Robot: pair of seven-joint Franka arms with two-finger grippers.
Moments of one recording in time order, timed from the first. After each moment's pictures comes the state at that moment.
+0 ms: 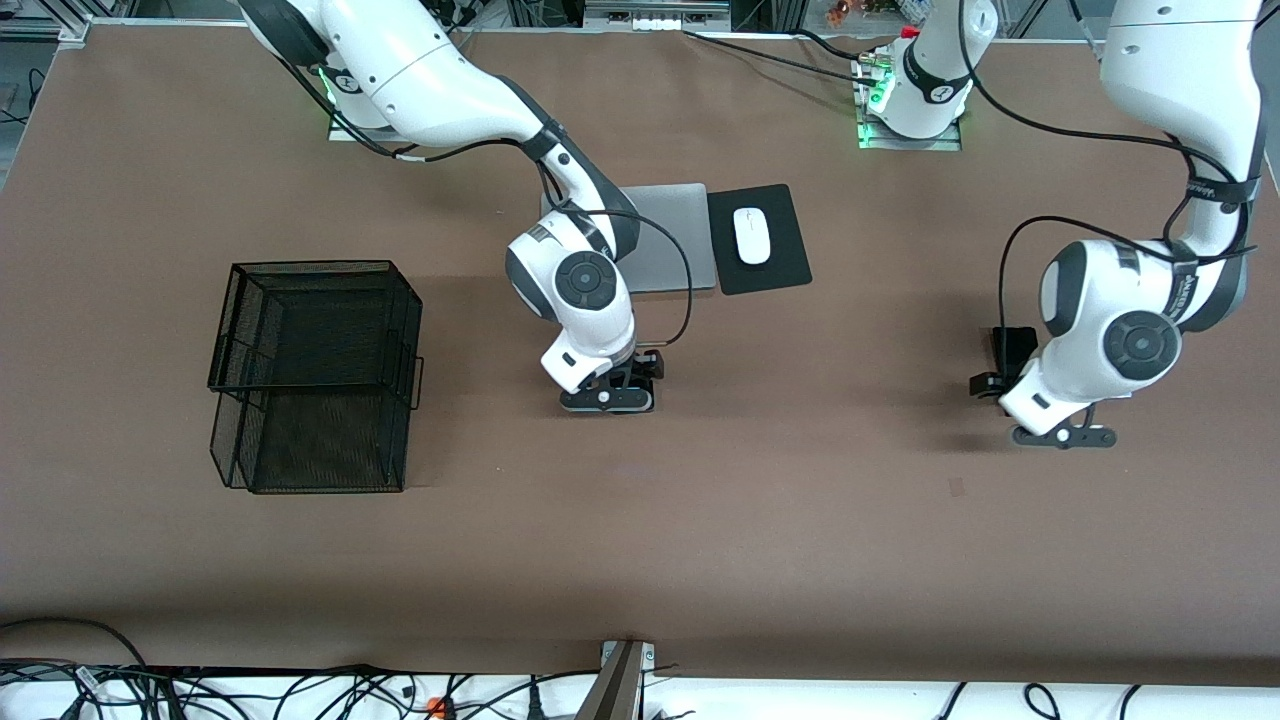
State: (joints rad) left arm 0.00 0.46 0.07 -1.93 0.16 2.26 -0.05; right arm 0.65 0.89 0.09 -1.34 -0.10 2.31 0.74
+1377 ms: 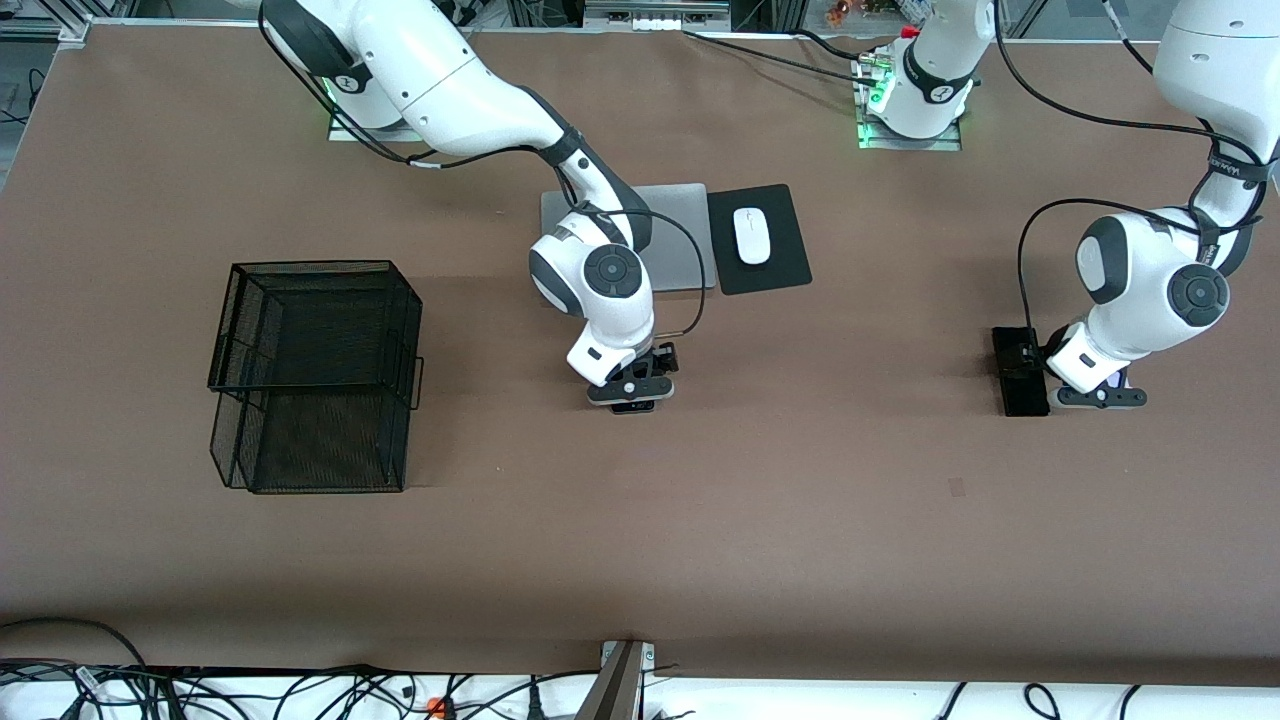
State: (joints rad) left arm 0.33 0.44 -0.11 -2.14 0.12 2.53 0.13; right arm 0.68 0.95 0.08 -1.33 -0.17 2.38 0.73
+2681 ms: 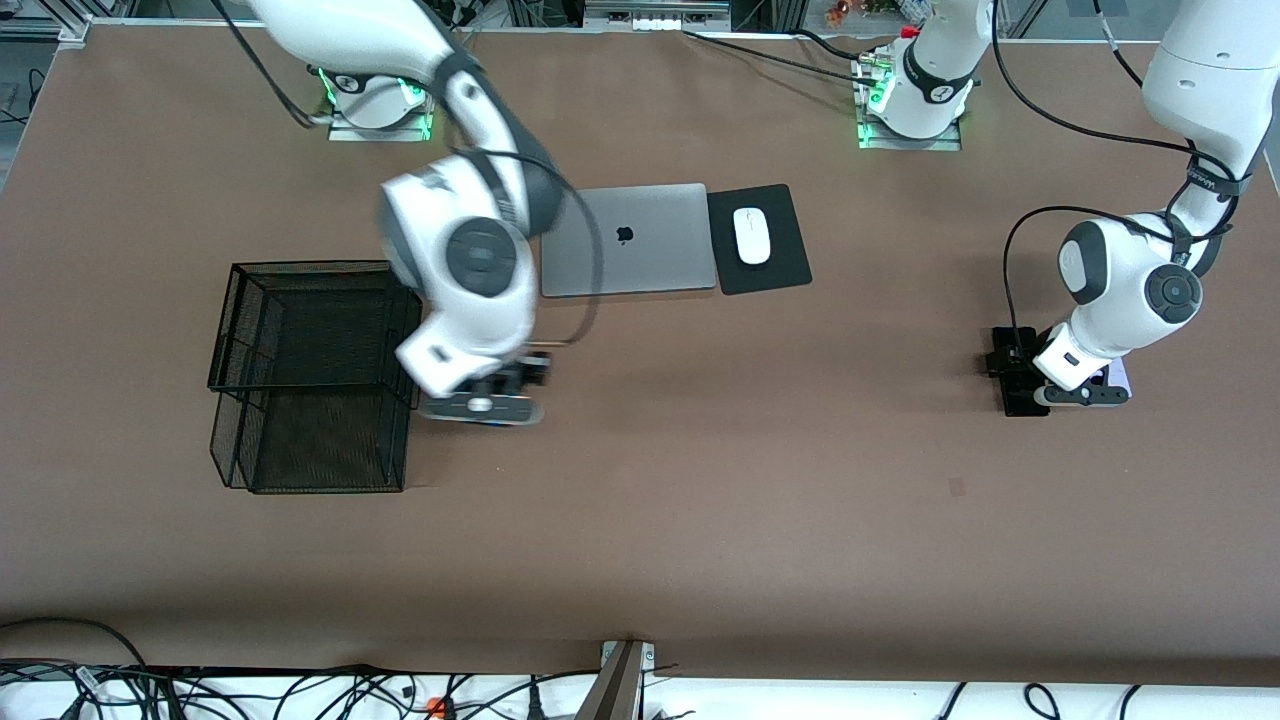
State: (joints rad) left arm 0.34 0.50 -0.11 -2.18 0.12 2.65 0.13; right arm 0.54 0.58 -0.07 -1.28 -0.18 1.77 0.54
